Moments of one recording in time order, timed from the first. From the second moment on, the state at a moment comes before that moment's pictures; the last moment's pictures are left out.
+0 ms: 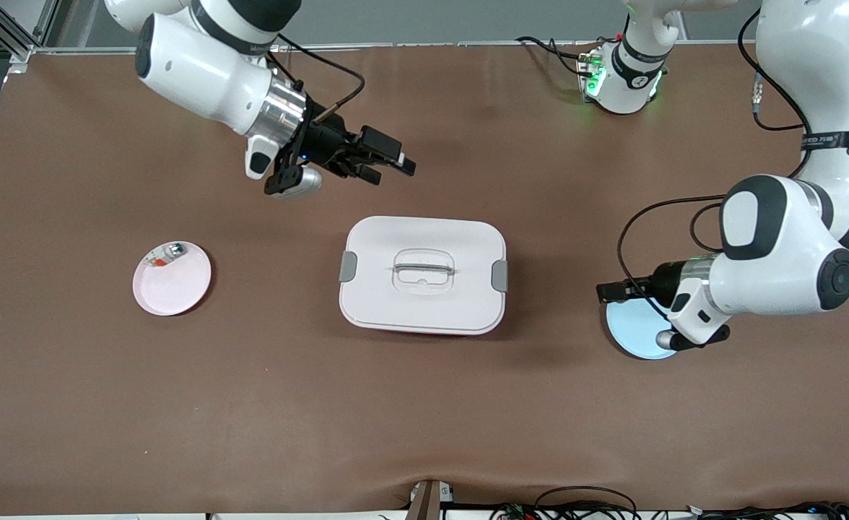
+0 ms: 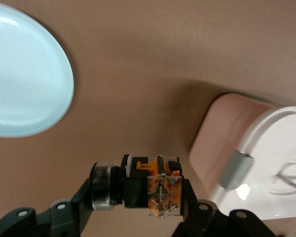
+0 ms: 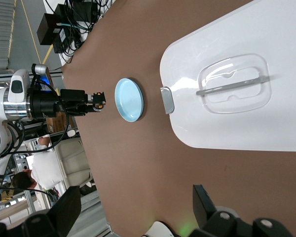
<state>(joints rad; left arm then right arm) -0.04 0.47 -0.15 -1.51 -0.36 1.78 -0.32 0.63 0.01 0.02 -1.93 0.88 2.39 0.43</state>
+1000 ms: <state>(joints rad) -0.06 0.46 -0.39 -1.47 -0.55 1.77 -1.17 0.84 0.15 0.01 -1.95 1.00 2.74 0.53</state>
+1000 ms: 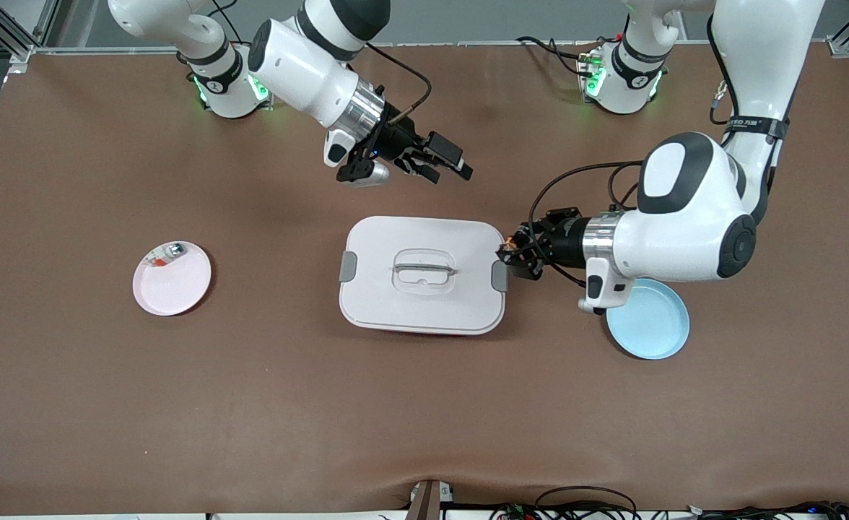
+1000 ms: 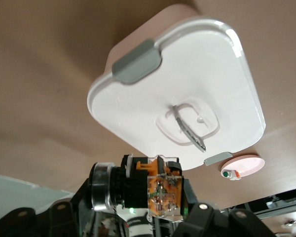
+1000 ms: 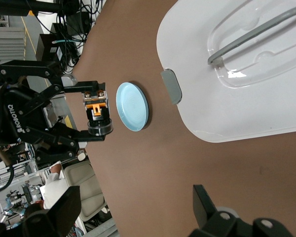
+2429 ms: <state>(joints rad) -0.13 0.46 -0.44 -1.47 -0.55 1.77 -1.60 0.83 0.33 0.00 -1.78 1.00 2.74 0.58</state>
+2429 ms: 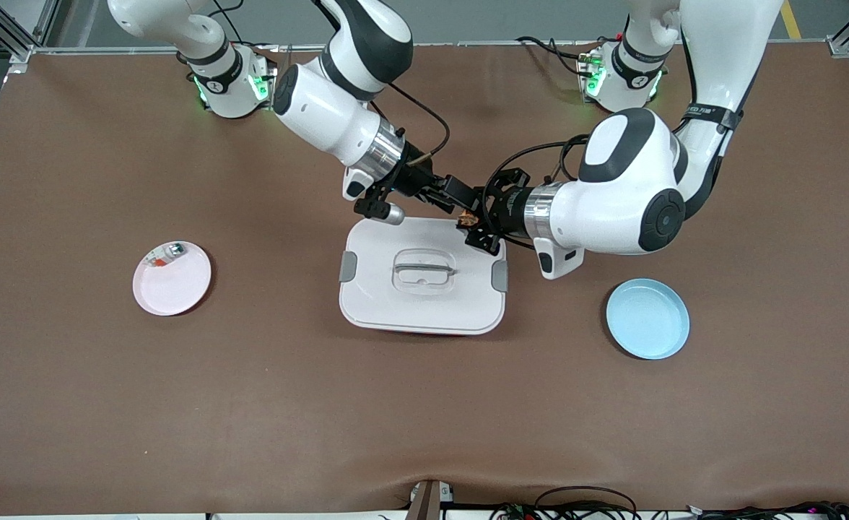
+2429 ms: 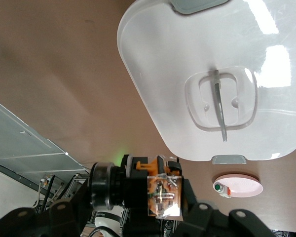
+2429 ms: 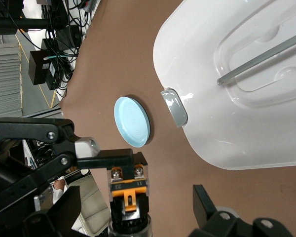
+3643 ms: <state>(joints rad) -0.16 0.46 -0.44 -1.45 -0.55 1.78 -1.60 0.81 0.35 0.00 -1.75 1.00 2.65 0.59</state>
